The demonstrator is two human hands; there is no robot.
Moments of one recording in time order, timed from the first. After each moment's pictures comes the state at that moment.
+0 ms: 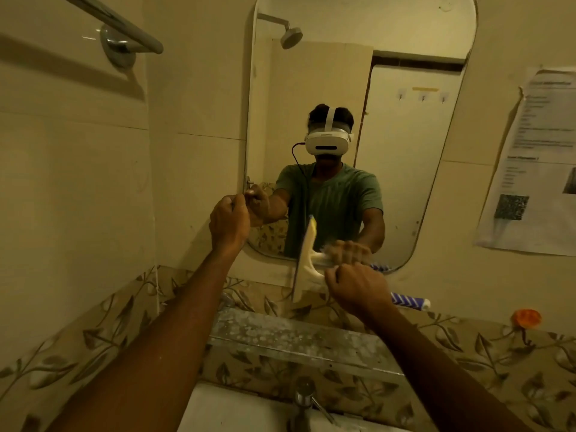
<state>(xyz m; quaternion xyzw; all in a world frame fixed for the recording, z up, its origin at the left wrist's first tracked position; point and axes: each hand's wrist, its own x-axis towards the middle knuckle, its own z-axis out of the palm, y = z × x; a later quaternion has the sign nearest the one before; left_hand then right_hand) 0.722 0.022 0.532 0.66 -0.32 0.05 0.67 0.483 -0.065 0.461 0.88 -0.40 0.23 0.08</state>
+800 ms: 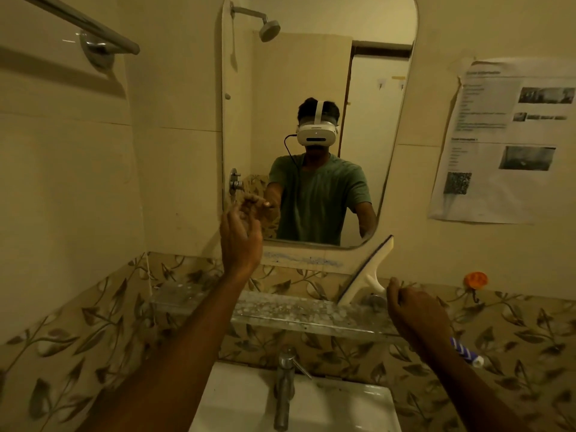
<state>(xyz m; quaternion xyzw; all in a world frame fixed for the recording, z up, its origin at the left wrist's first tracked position) 0.630 0.046 0.481 0.66 -0.38 0.09 0.64 0.321 -0.048 0.400 0.80 -0.52 0.26 0.13</state>
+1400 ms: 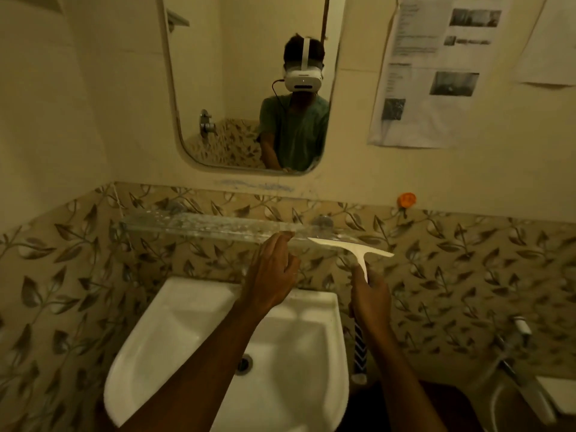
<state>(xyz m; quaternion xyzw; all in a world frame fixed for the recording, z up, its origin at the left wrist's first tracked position) 0.430 0.139 0.357 0.66 -0.60 0.02 0.45 0.256 0.098 0.342 0.53 -0.53 0.53 -0.40</state>
